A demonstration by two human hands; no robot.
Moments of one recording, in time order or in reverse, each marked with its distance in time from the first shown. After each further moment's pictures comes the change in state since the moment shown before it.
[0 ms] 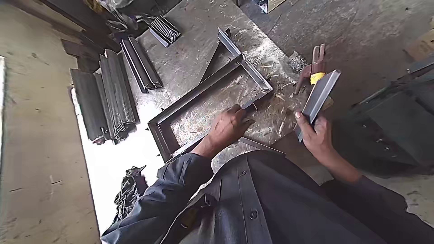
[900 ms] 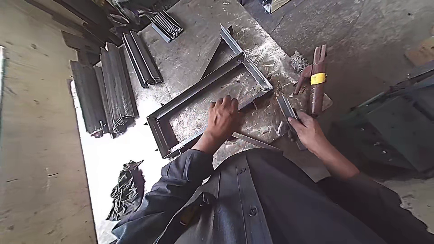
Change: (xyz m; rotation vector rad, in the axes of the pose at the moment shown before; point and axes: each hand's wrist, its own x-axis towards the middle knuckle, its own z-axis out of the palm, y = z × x) left_hand 0.007 0.005 -0.004 0.327 0.013 -0.227; right_hand 0.013 0.004 0.002 0.144 -0.366 0.391
